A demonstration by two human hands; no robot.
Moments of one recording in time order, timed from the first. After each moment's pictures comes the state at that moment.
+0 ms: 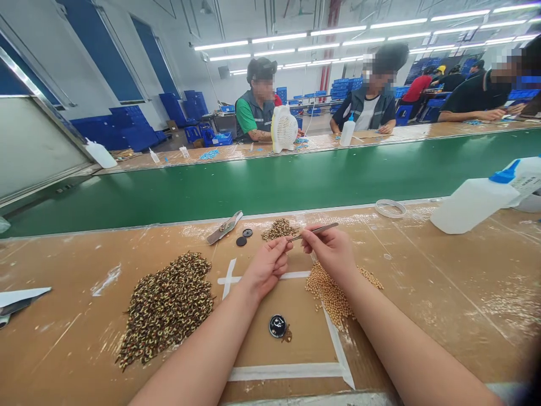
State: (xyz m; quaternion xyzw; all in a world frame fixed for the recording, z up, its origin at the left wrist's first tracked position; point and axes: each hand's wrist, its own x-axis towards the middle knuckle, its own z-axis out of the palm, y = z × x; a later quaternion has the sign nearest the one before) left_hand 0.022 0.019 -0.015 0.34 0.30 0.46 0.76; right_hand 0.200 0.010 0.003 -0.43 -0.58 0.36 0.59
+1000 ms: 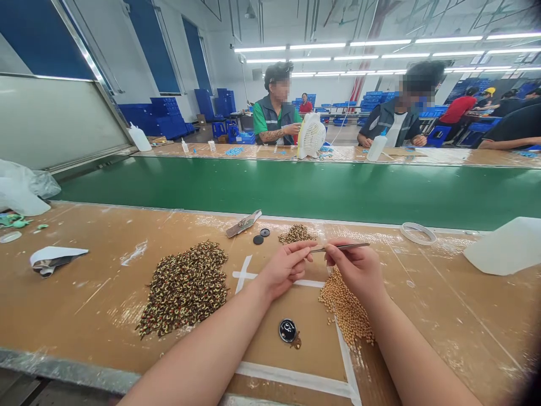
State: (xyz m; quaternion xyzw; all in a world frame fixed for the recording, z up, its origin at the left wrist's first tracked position) left_hand 0.020 0.015 -0.013 0.38 0.26 0.45 0.77; right_hand 0.214 0.003 0.009 -0.41 -0.68 0.27 0.54
